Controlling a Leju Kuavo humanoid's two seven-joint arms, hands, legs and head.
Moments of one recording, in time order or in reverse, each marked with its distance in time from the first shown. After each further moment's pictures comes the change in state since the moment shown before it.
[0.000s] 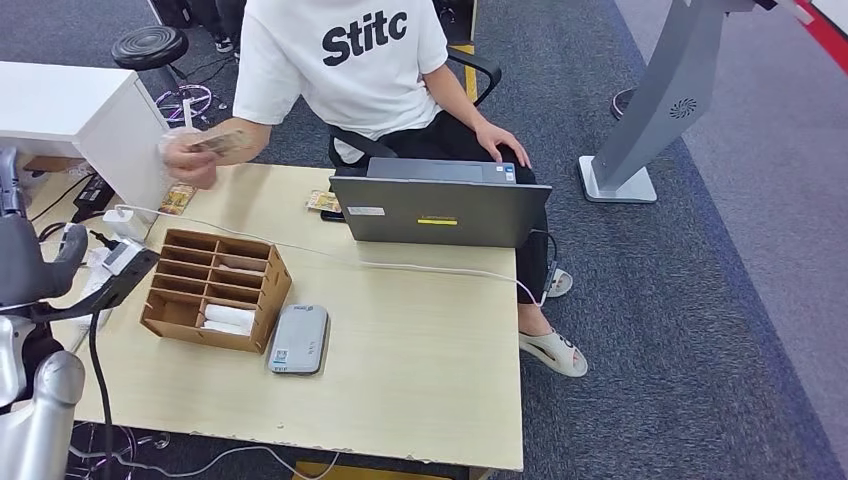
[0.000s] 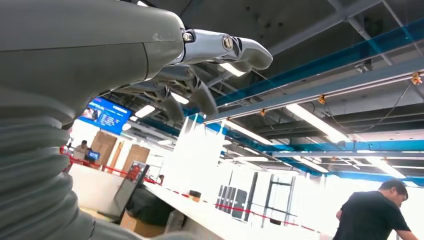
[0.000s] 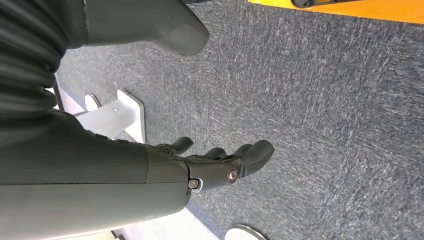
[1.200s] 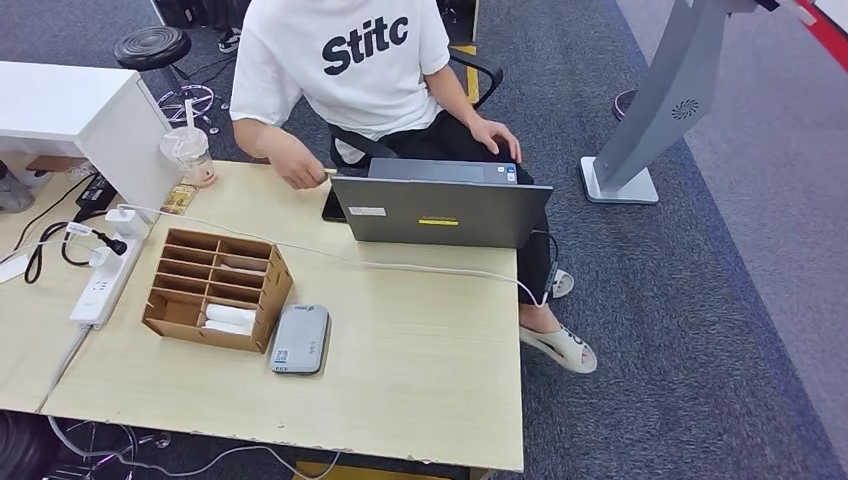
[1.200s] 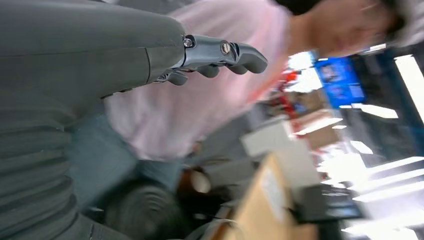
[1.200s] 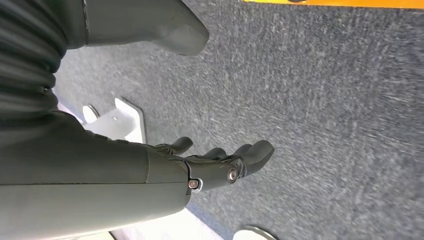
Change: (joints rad) left arm 0.638 -0.519 0.861 -0.312 1.211 0.004 -0.599; right arm 0.021 -0.003 0.000 0.000 -0.060 -0.050 -0.048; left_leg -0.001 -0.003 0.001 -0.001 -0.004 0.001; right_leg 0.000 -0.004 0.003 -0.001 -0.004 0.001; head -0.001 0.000
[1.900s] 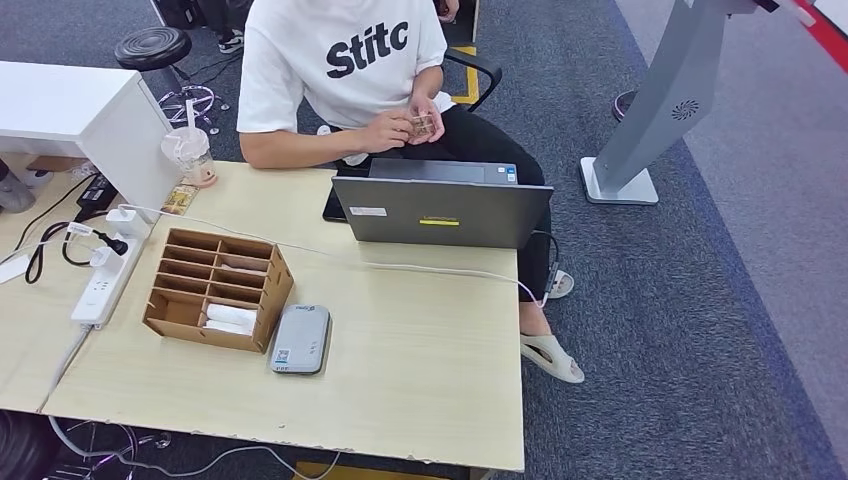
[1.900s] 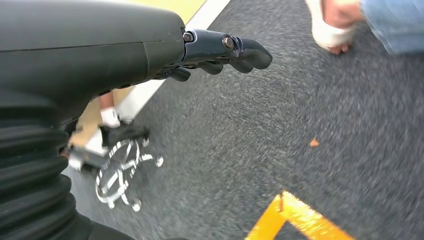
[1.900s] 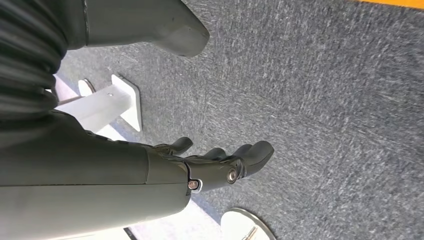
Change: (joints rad) left arm -0.302 0.131 0.104 1.381 -0.800 0.160 0.731; right arm 0.001 -0.001 0.055 0.002 0.064 0.000 0.041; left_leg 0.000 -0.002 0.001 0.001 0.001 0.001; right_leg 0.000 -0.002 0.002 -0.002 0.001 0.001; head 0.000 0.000
